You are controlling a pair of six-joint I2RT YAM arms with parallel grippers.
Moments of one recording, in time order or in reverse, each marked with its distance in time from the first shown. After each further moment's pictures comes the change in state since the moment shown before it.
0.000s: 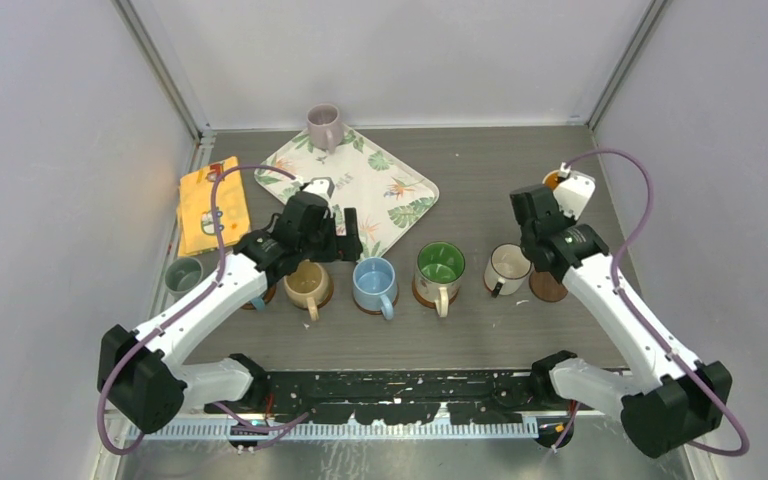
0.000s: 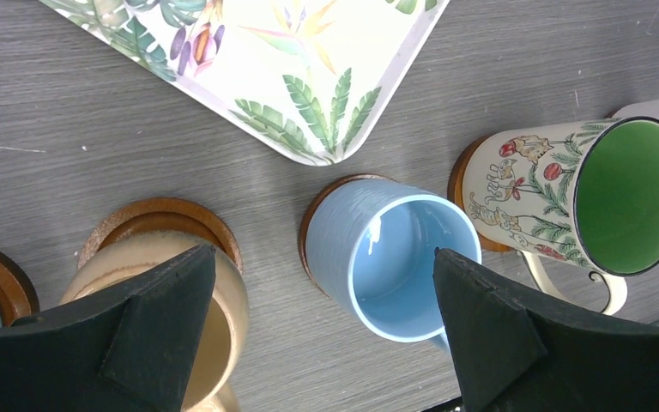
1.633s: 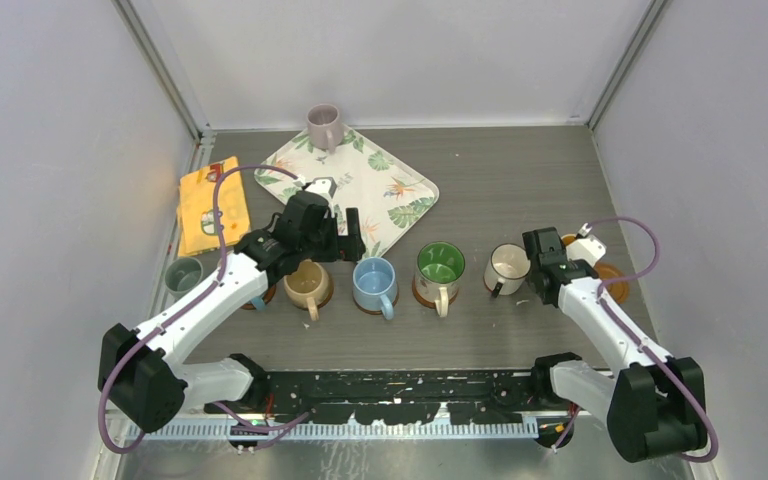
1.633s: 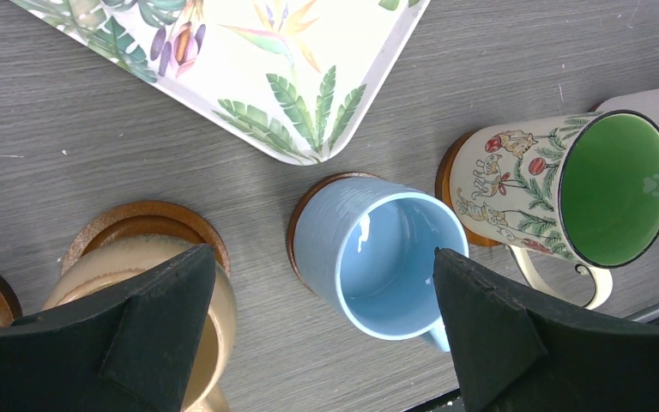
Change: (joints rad) left arm 0.000 0.006 0.000 0.014 0.034 -0.001; right arm -0.208 -0.067 -0.429 0.093 -0.175 0.319
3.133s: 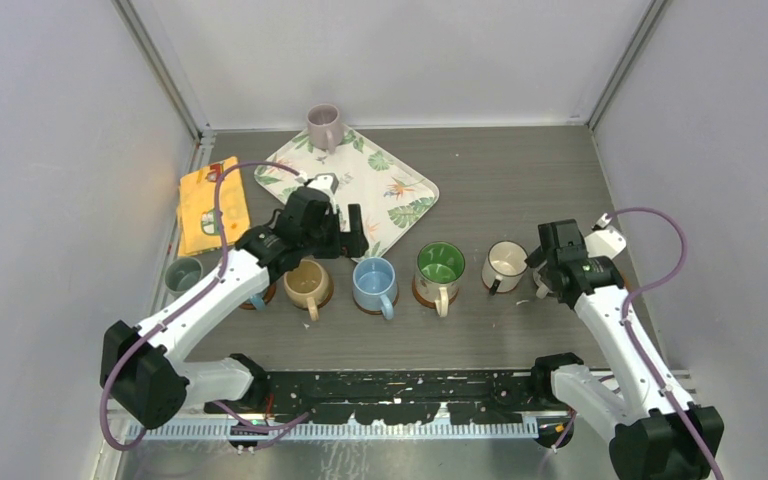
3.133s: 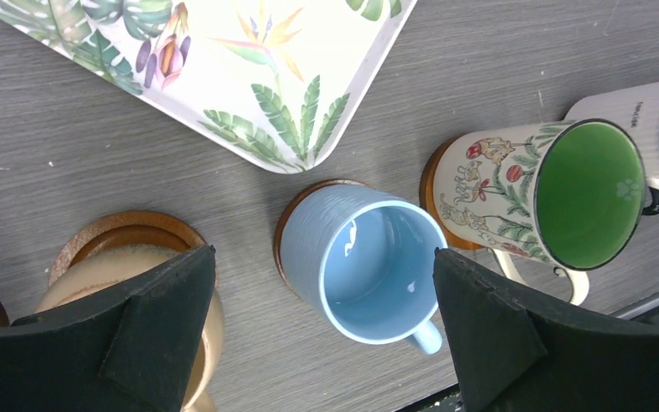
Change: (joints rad) left arm 0.000 0.018 0.025 -0.001 0.017 -0.007; right arm -0.017 -0.131 0.163 -0.235 -0.019 -0.035
